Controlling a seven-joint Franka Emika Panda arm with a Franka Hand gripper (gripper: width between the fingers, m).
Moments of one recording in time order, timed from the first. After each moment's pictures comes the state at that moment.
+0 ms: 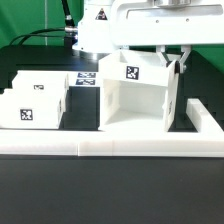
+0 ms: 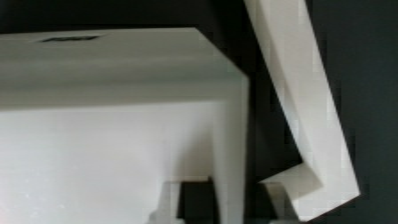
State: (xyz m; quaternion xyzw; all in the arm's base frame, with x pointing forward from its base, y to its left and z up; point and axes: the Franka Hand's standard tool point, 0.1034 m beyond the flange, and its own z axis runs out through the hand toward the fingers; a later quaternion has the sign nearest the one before) arm 0.576 0.094 0.099 -0.97 0.25 -0.03 0.05
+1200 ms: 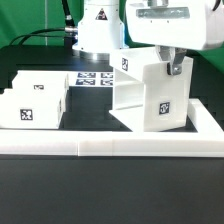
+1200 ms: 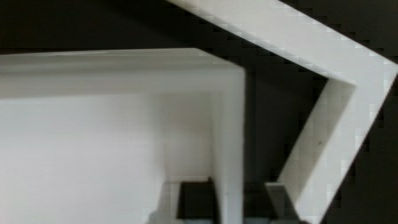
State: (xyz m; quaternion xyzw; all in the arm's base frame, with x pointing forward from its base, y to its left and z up) arm 0.580 0.093 0.098 -0.80 0.59 0.01 0.08
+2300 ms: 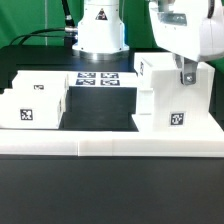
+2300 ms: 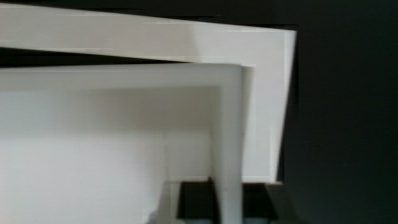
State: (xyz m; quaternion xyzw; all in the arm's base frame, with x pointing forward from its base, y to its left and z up) arm 0.634 0.101 0.099 -0.72 0.68 0.01 0.11
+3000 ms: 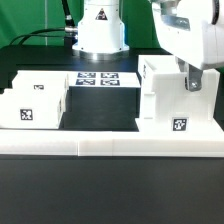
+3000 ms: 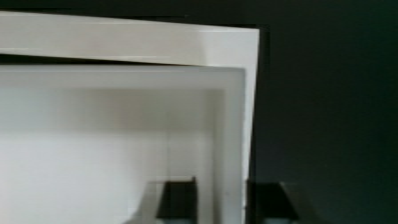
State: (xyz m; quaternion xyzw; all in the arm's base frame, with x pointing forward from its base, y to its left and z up) arm 0.647 0.101 0.098 -0.72 0.68 0.03 0.10
